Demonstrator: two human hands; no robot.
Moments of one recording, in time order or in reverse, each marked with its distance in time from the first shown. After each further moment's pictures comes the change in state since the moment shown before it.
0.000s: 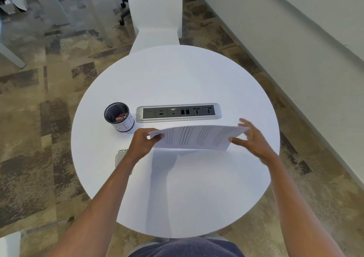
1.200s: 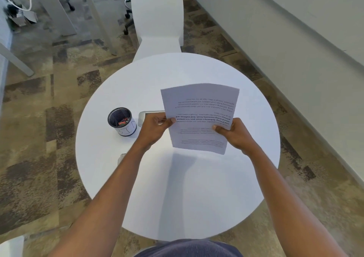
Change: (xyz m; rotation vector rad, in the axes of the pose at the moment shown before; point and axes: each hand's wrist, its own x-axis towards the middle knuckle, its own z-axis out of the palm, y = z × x) left_hand 0.025 0.057 0.009 -0.237 -0.043 0.103; right_hand 0.005 -0.061 0.037 0.031 -0.056 -0.192
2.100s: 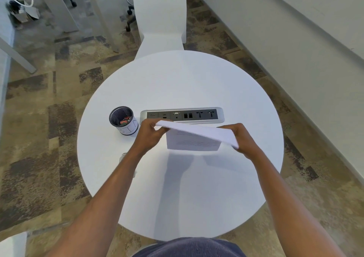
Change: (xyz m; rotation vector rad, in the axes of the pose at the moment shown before) left_hand -0.013 -0.009 -0.011 0.148 0.010 0.051; right_hand 0.003 0.023 -0.002 -0.042 -0.121 -0.105
